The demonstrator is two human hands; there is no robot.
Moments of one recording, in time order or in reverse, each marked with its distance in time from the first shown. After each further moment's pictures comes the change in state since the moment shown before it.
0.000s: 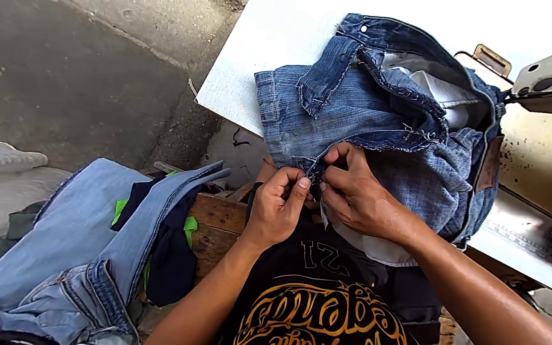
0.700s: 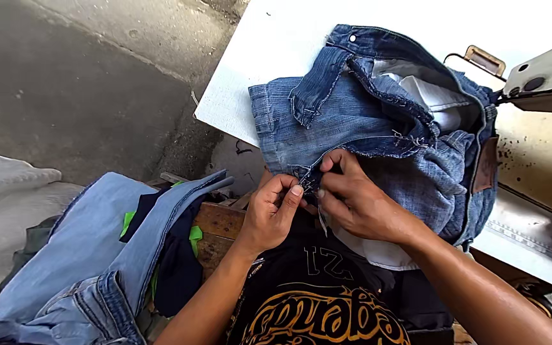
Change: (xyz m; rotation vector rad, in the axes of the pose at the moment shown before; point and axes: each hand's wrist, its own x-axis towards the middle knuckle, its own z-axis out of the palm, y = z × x) left_hand 0.004 -0.001 -0.011 0.005 -0.059 0.019; right_hand 0.002 0.001 -0.006 0.100 -0.041 0.030
